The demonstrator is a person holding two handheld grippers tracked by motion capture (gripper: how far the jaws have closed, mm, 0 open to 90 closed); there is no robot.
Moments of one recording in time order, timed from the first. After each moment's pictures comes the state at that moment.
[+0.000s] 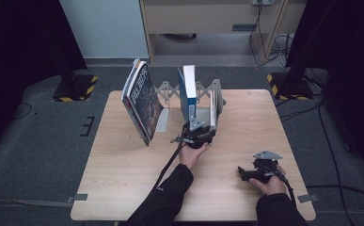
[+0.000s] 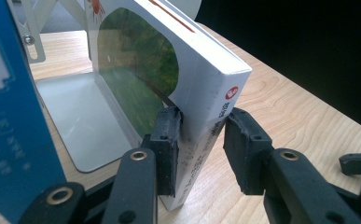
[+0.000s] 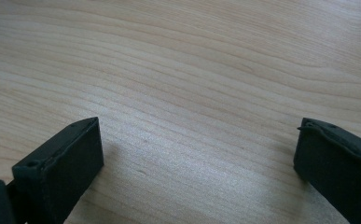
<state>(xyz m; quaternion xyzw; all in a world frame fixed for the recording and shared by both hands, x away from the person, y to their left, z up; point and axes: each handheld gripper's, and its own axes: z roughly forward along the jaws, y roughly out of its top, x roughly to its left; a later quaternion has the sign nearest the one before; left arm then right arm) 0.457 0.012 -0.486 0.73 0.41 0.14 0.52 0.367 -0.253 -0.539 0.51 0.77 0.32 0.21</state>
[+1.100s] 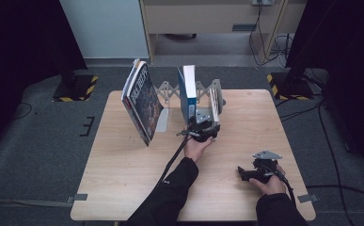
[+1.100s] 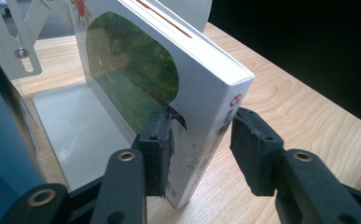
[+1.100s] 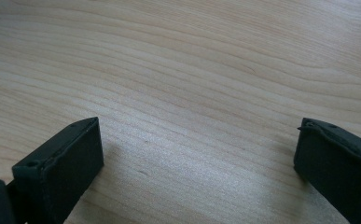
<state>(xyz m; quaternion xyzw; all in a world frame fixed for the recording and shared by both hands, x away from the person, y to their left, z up) 0.473 -0.002 -0.481 0.74 0.41 0.15 0.50 0.367 -0.253 -0.539 0.51 0.77 0.32 0.21</state>
